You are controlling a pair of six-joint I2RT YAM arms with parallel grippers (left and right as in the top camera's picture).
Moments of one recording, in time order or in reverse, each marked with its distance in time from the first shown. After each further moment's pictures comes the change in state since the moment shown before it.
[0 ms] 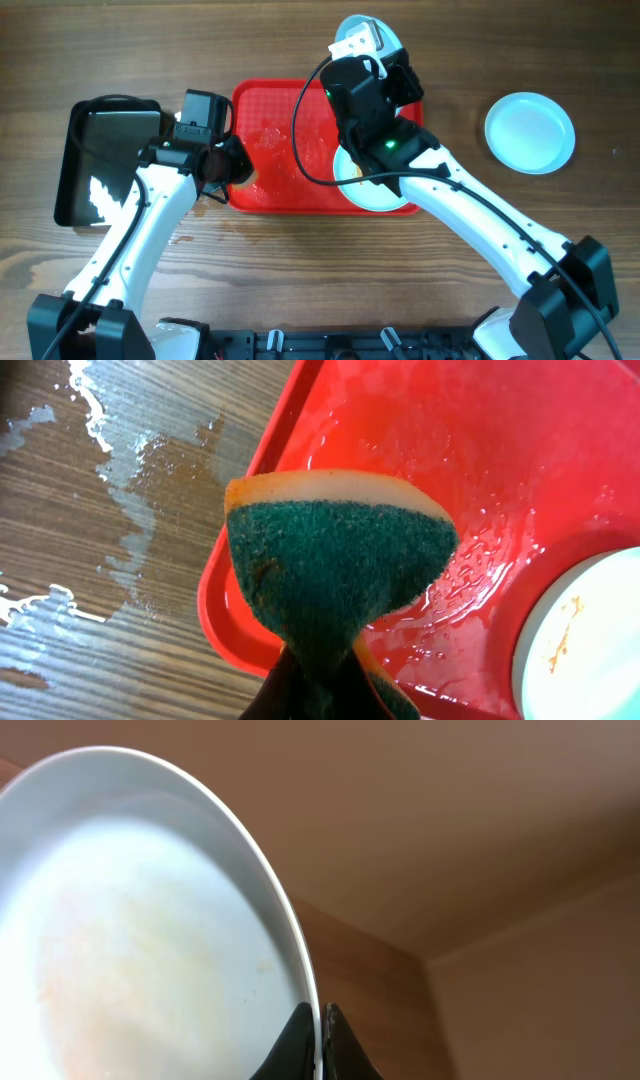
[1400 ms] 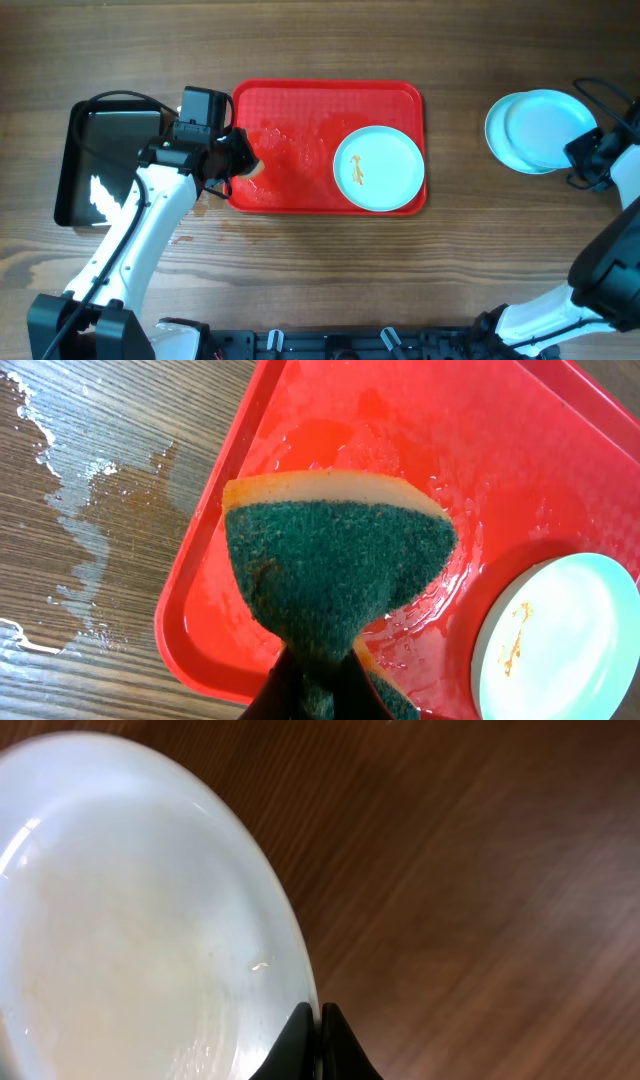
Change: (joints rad) left arm 0.000 0.000 -0.001 0.071 0.048 -0.003; right arm -1.261 0.173 -0.182 -0.251 -1.019 0.757
